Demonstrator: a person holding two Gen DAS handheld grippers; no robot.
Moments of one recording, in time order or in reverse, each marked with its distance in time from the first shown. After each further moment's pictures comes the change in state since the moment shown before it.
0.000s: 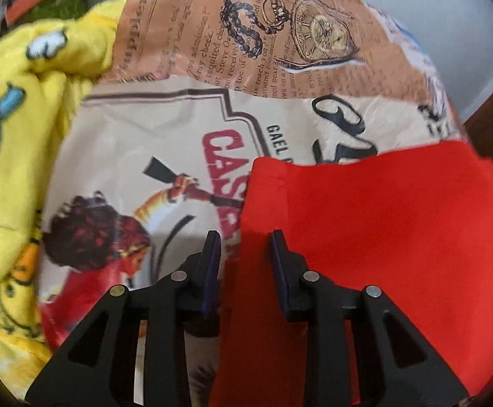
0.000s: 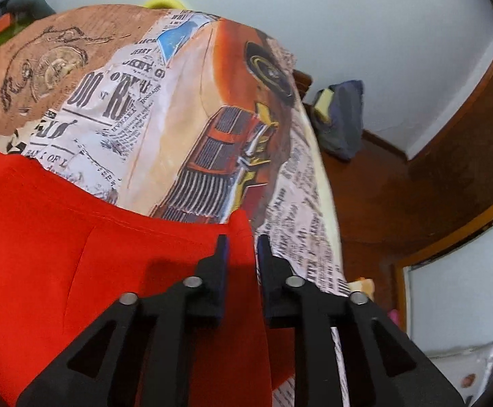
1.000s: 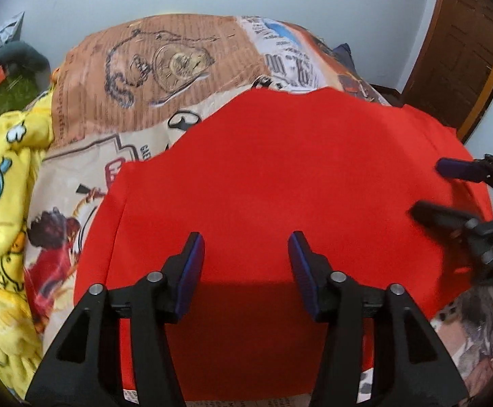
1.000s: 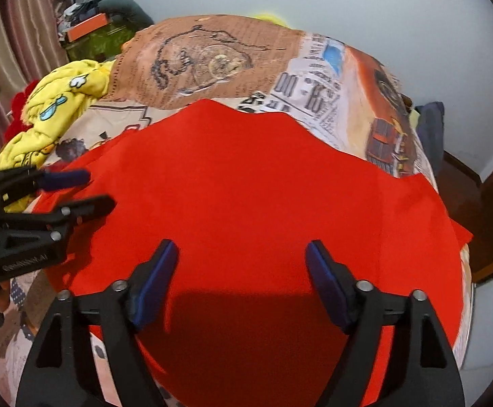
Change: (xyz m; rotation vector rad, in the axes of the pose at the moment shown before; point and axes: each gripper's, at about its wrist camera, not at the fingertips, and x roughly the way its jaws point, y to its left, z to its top) left arm -0.084 -0.122 -0.077 0.252 -0.152 -0.116; right arm -0.097 0.112 -0.070 -0.070 -0.066 0.398
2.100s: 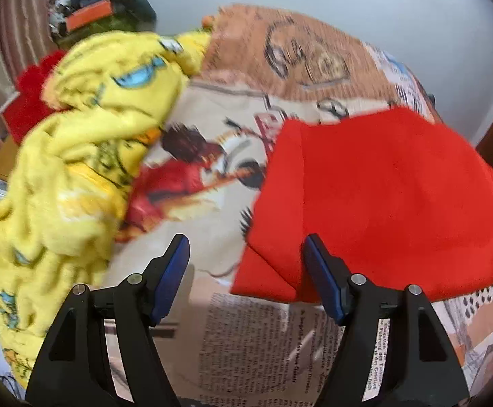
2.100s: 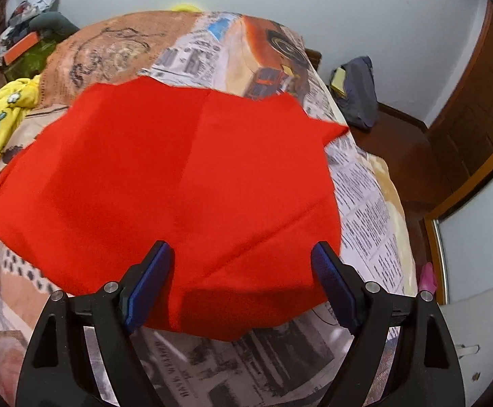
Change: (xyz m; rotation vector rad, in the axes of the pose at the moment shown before) left arm -0.059 0.115 -0.084 -0.337 -0.071 0.237; right arm -0.050 -0.071 -0.058 0.153 0.025 -0.202
